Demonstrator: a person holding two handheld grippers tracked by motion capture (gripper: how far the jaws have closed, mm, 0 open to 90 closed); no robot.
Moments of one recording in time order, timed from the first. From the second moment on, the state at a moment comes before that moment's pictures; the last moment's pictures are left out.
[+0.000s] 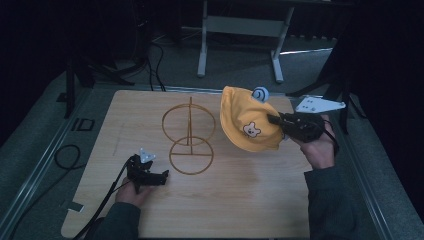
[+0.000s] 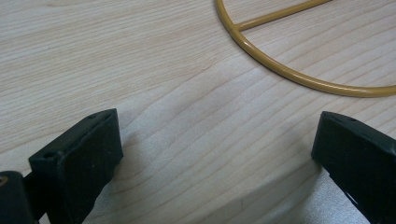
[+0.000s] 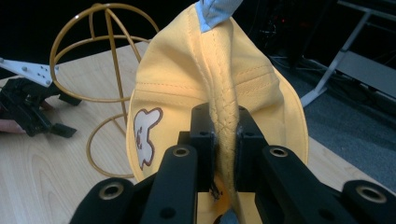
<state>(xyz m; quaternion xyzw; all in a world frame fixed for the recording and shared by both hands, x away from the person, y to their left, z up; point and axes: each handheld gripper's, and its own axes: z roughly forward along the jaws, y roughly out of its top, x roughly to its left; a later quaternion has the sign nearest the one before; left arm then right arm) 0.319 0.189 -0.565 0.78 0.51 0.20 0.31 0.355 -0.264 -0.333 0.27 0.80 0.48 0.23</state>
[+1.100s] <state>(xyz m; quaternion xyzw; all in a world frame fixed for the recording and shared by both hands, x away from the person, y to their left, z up) 0.319 0.190 -0.565 0.78 0.50 0.20 0.31 0.361 -0.241 -0.307 0.23 0.80 0.51 0.21</state>
